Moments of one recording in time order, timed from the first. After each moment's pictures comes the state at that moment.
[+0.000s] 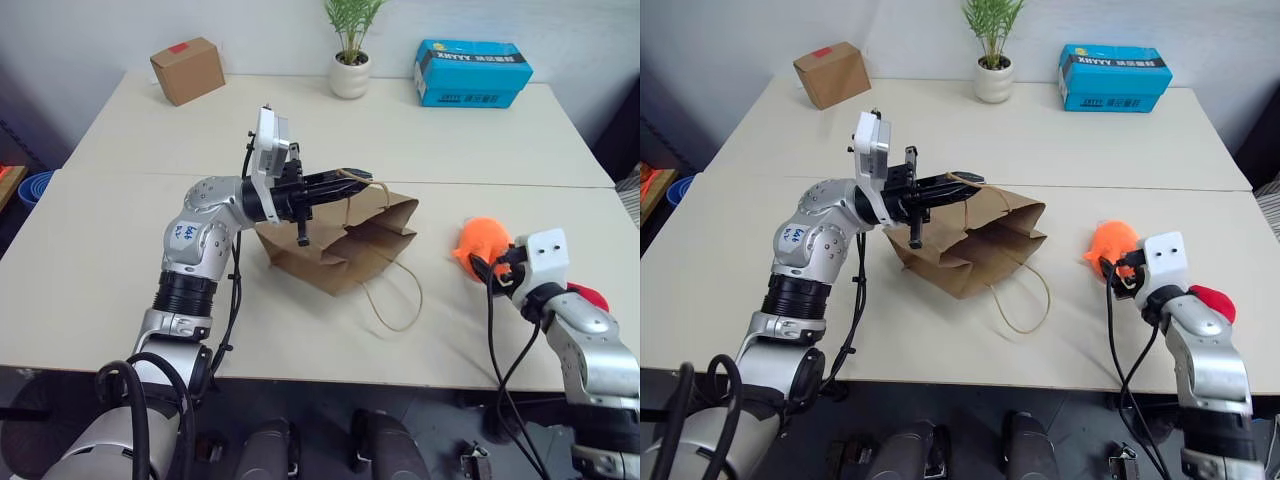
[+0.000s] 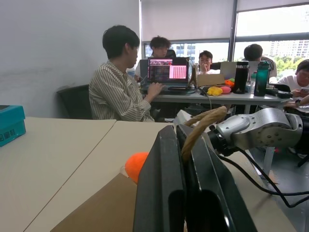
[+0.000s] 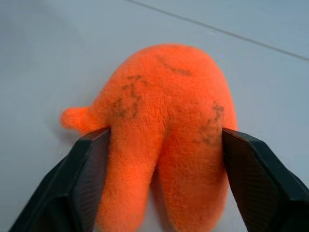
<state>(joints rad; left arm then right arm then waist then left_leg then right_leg) -0.91 0.30 -0.01 0.27 -0.52 0.33 -1.12 -0.26 -0.56 -0.26 -0.01 0.22 0.48 0.39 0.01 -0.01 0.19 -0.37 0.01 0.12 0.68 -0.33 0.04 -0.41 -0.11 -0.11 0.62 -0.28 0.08</state>
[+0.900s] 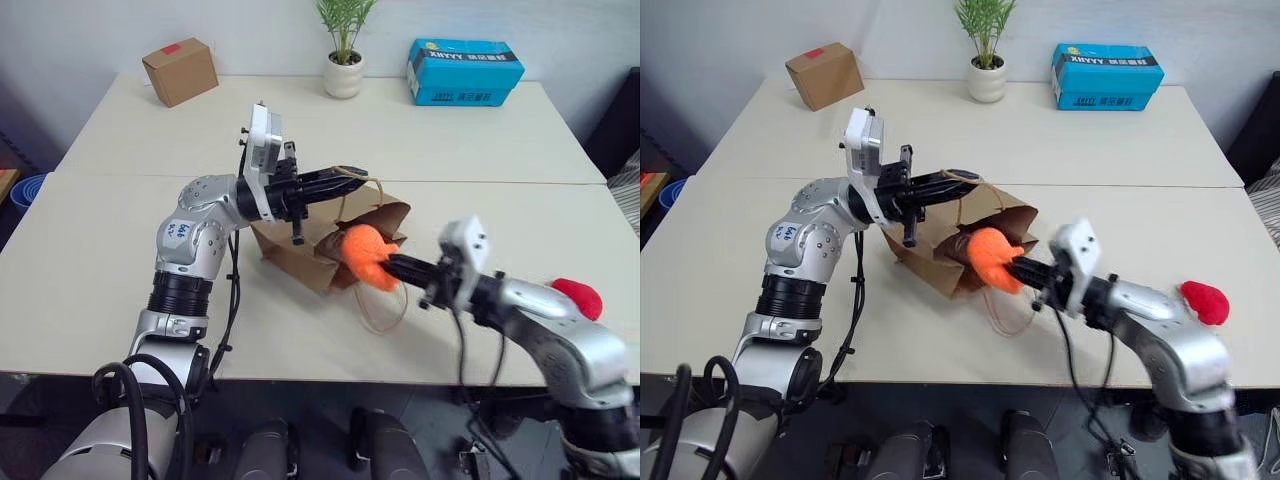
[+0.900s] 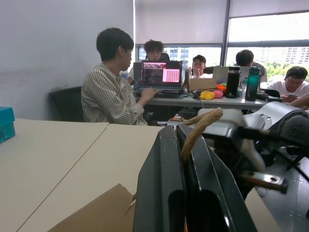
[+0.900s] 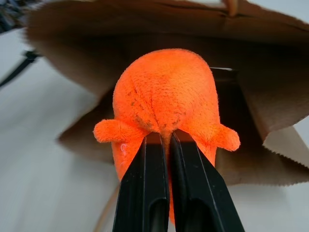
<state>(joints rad) -0.91 0.31 0.01 0.24 -0.56 0.39 -1.16 -0.39 -0.53 0.04 -0.31 0.48 0.70 0.56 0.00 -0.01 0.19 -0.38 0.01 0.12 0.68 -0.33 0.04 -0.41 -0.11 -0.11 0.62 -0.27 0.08</state>
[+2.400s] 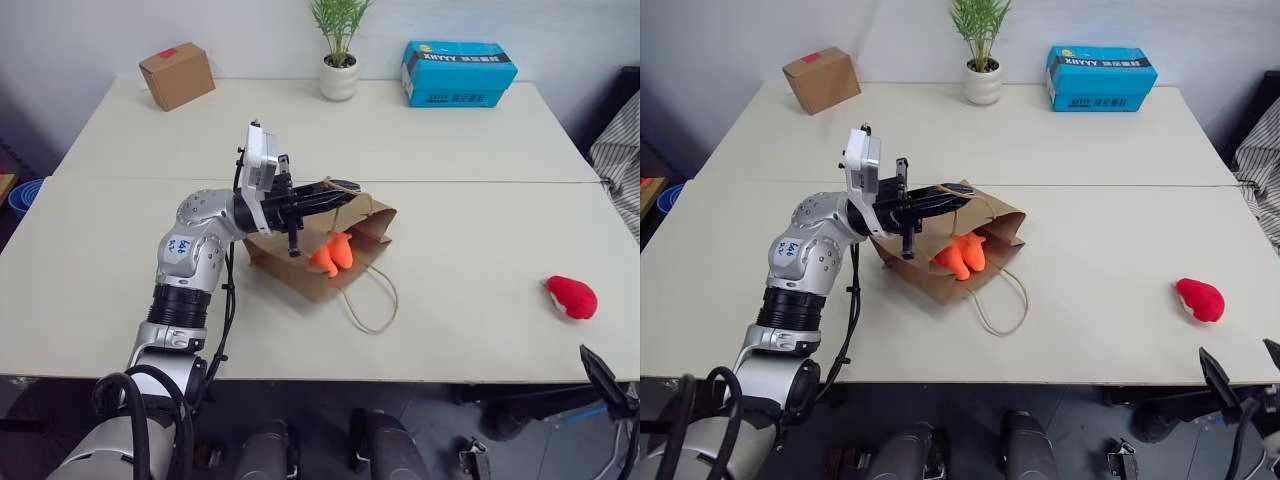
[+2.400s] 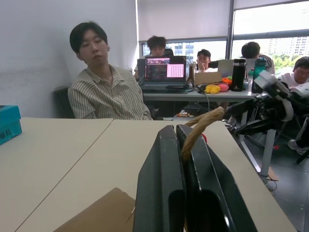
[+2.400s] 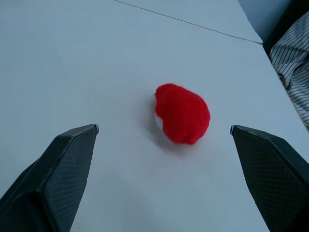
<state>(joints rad) -0.83 0.31 0.00 0.21 -0.52 0.29 -1.13 0.51 -0.54 -0.81 -0.37 0.48 0.26 0.64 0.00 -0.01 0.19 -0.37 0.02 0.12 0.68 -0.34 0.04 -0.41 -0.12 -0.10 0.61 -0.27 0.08</state>
